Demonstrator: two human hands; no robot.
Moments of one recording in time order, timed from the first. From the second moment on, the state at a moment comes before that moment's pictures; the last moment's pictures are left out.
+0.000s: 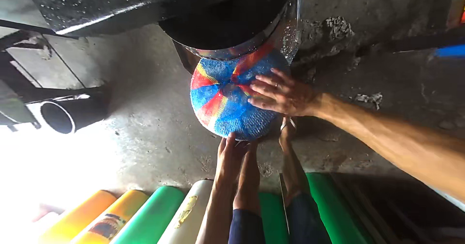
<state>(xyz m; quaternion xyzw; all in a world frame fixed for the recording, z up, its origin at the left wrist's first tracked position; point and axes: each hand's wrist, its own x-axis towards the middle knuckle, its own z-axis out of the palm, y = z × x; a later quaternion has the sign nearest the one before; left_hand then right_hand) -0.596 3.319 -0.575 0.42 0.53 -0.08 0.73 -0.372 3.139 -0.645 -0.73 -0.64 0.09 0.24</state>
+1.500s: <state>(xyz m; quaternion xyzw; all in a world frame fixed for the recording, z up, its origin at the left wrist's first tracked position) -0.525 3.385 -0.693 0.62 0.19 -0.27 0.71 -0.278 3.160 -0.686 -0.72 -0.57 0.30 0.25</state>
